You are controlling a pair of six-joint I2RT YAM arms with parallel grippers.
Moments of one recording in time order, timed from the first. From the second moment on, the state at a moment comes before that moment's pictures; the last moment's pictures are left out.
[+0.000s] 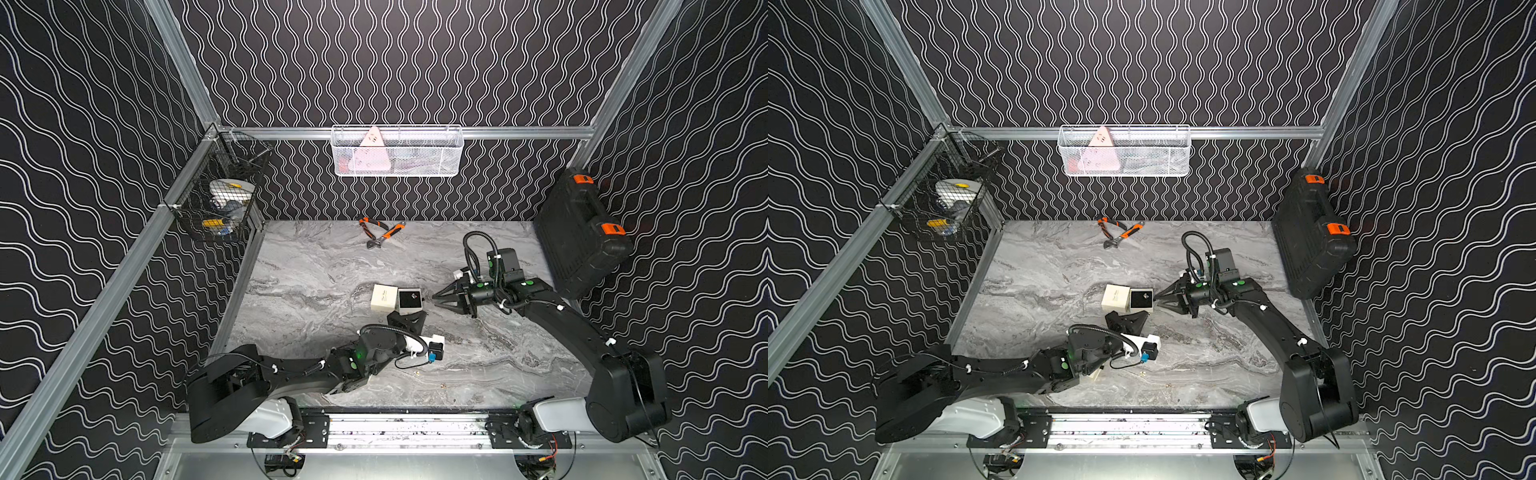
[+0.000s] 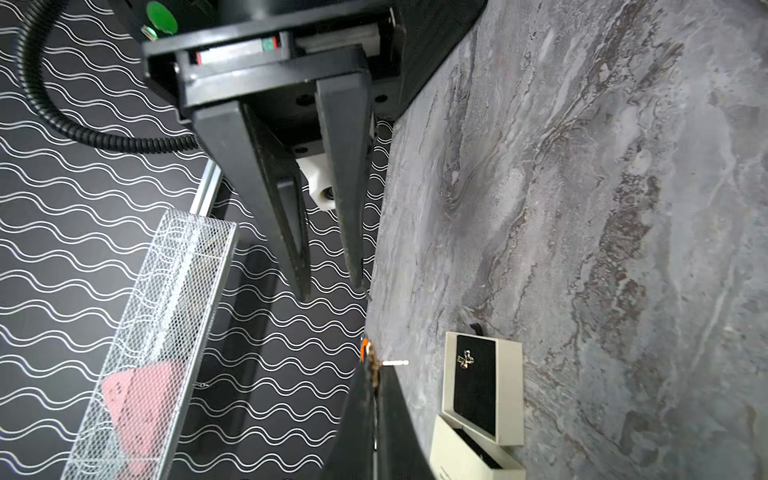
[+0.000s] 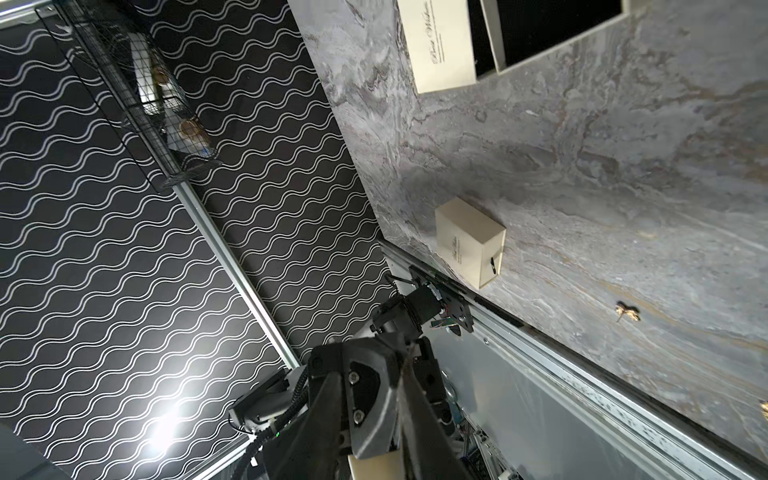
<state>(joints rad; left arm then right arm) -1.02 1.37 0.55 0.68 -0.34 1.16 0.28 1.40 1.01 -0.46 -1.01 1.11</state>
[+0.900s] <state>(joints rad) -0.99 1.38 0.63 0.68 -0.34 1.49 0.27 1.47 1.24 -0.78 -0.98 0.90</state>
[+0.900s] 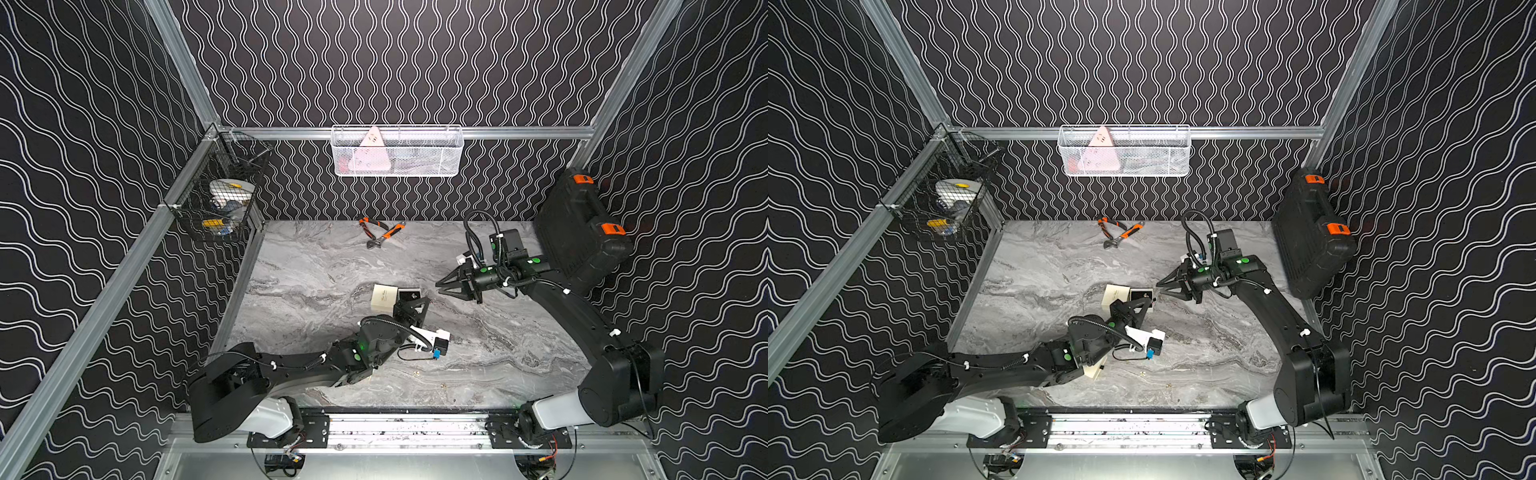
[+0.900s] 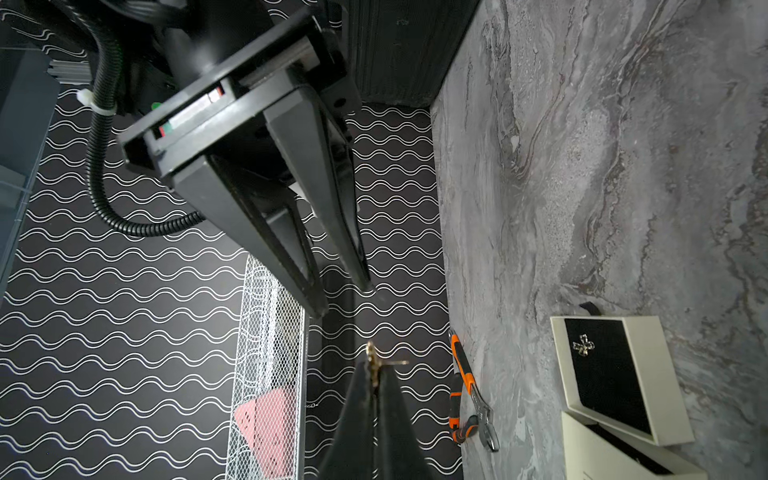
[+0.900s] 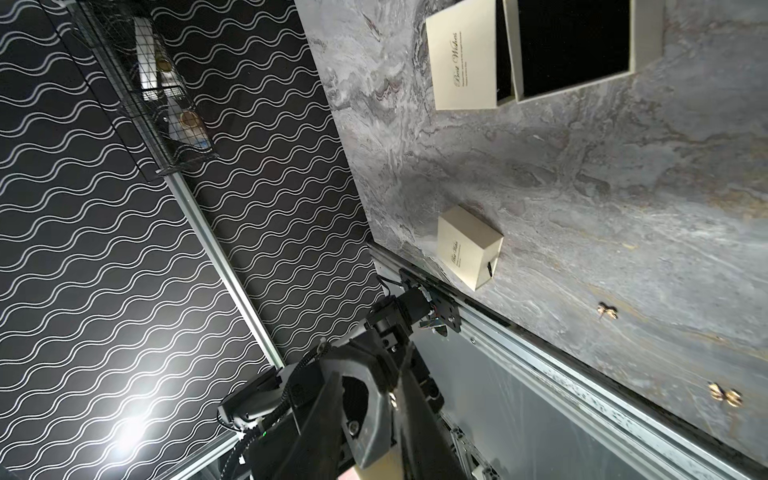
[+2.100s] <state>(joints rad) -0.98 1.37 0.63 0.68 -0.35 1.49 0.28 1.36 0.91 -0.21 -1.18 1.14</state>
